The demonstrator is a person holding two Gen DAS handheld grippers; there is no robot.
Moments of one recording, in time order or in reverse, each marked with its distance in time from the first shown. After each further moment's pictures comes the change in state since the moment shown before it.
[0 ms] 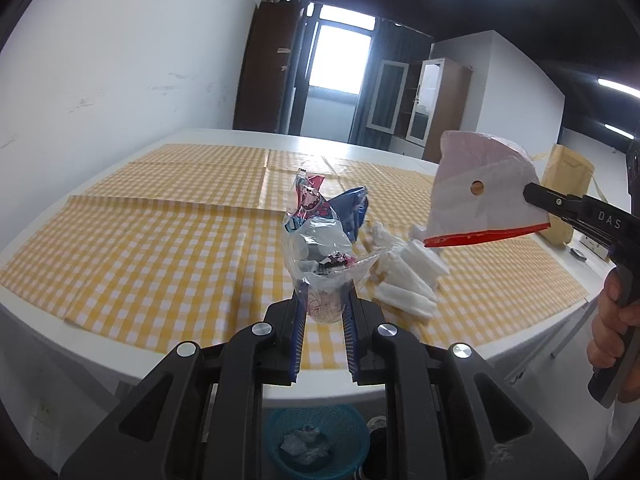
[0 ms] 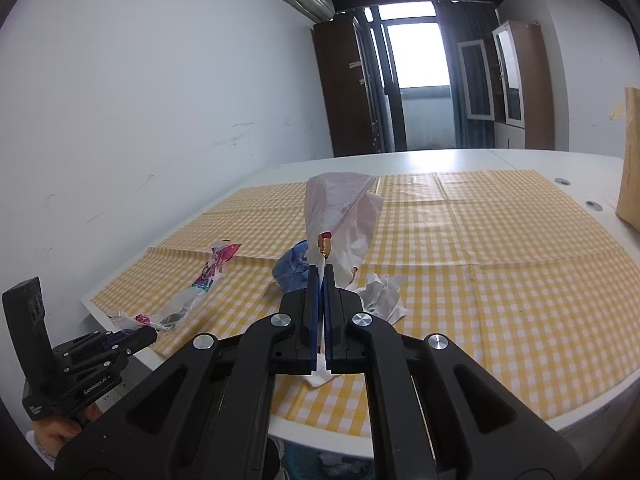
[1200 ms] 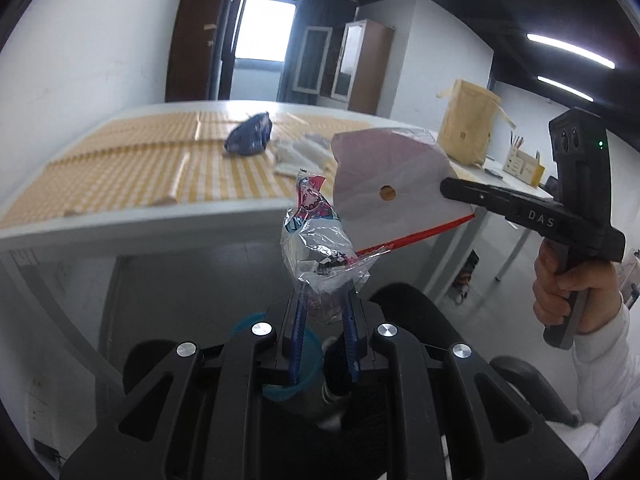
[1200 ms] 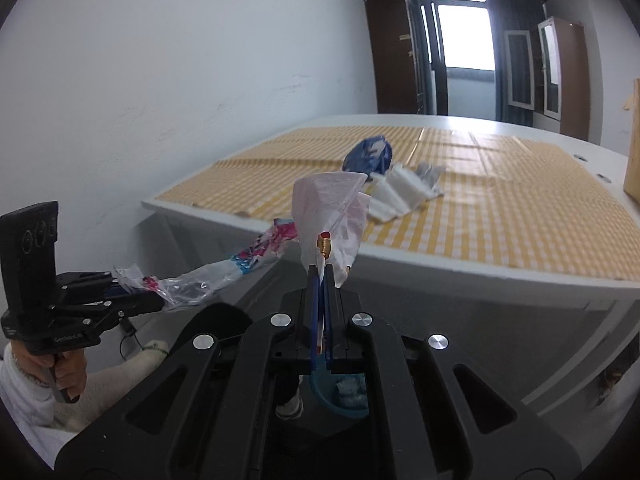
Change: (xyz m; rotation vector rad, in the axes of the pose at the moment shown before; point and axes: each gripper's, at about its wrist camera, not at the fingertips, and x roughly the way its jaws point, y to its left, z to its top) left arm -0.119 -0.014 -0.116 0.123 0.151 -0.239; right arm -0.124 0.043 -0.133 -0.123 0.142 0.131
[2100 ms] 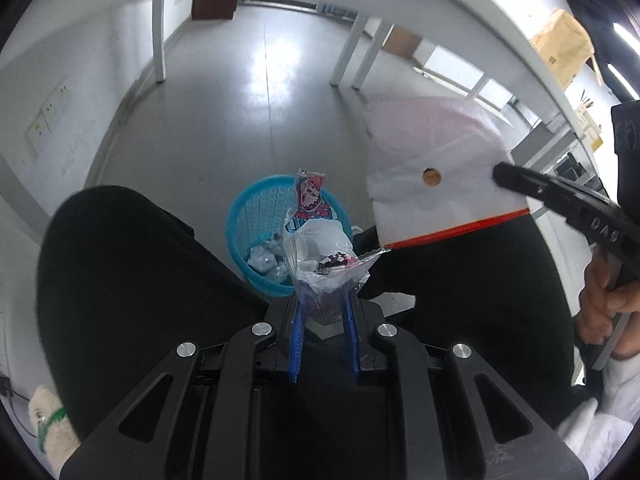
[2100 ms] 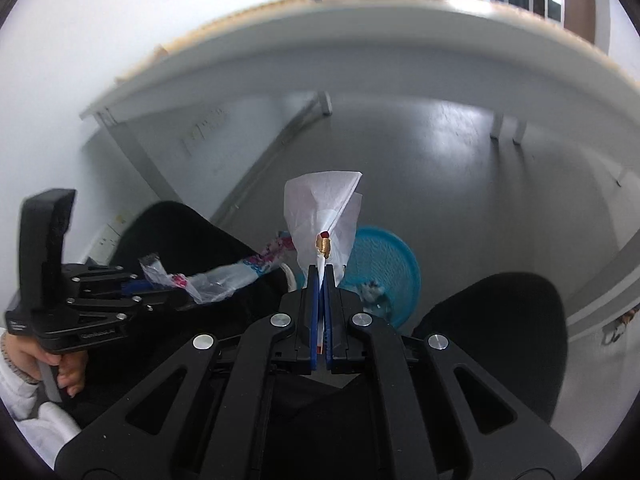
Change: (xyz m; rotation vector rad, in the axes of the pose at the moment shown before) left arm 0.172 0.079 -0.100 -0.210 0.441 0.042; right arm 0.164 -0.029 -0.121 0.106 0.378 -0.041
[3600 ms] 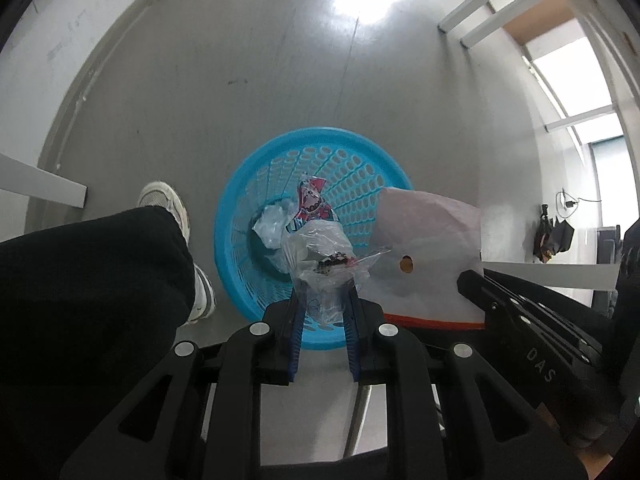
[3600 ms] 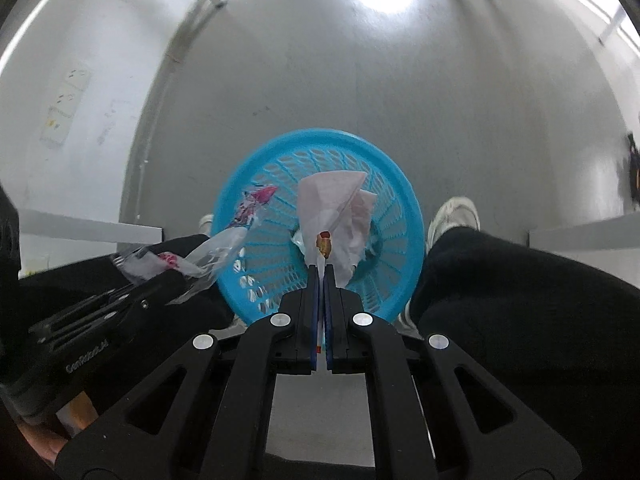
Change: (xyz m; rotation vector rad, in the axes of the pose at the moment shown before) left arm 0.214 0.062 0.093 -0.392 0.317 0.085; right arm 0.275 -0.090 0.017 0.377 0.460 -0.112
